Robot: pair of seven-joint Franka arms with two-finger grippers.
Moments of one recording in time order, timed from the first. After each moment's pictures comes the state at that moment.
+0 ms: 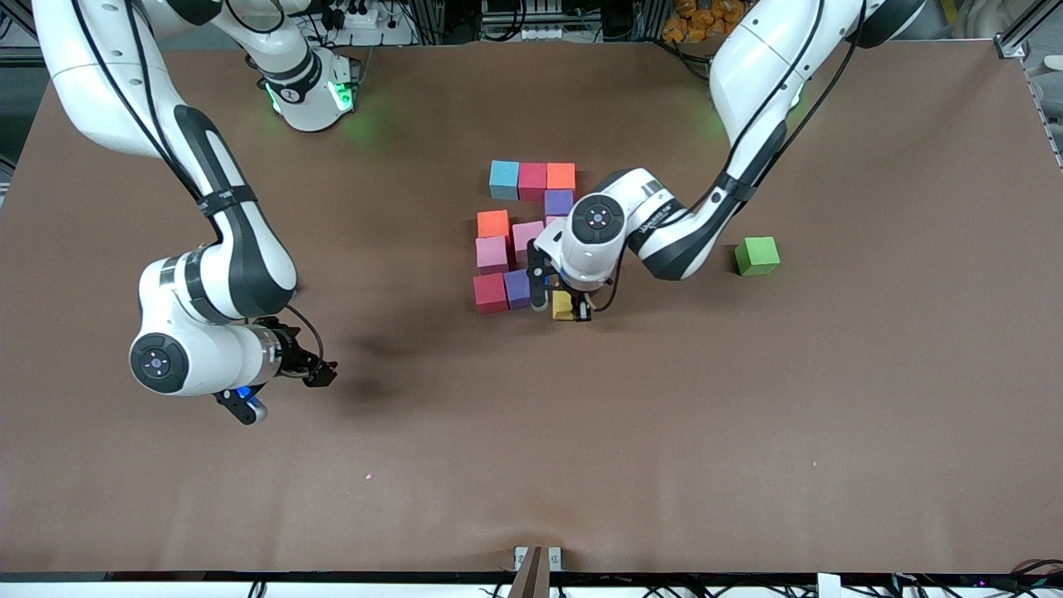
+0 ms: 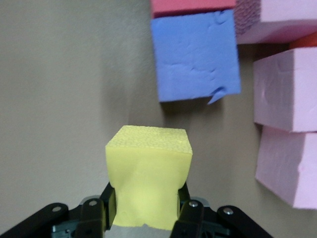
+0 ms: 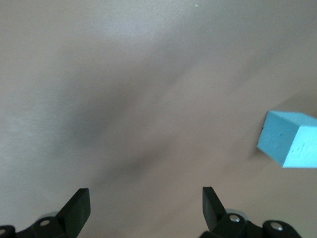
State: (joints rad) left arm -0.38 0.69 -0.41 -1.68 0.28 2.31 0.61; right arm -0.01 0.66 0.22 -1.45 -0.03 1.82 0.89
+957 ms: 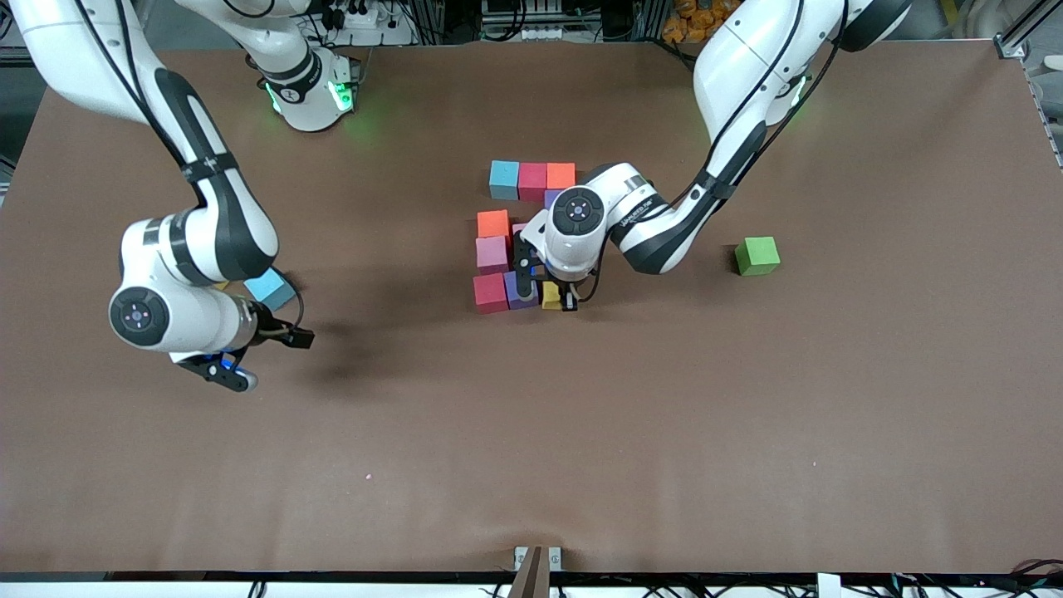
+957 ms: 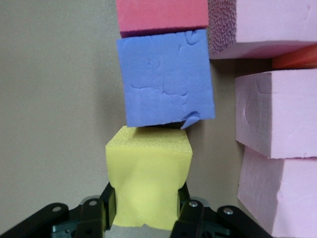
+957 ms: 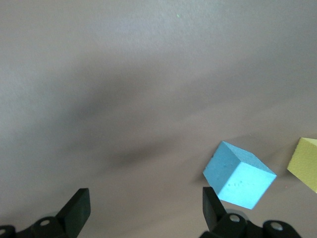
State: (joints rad) left arm -0.42 0.71 -0.41 -1.67 0.28 2.31 0.57; right arm -0.08 0.43 0.22 -1.80 -0.06 1.98 0.54
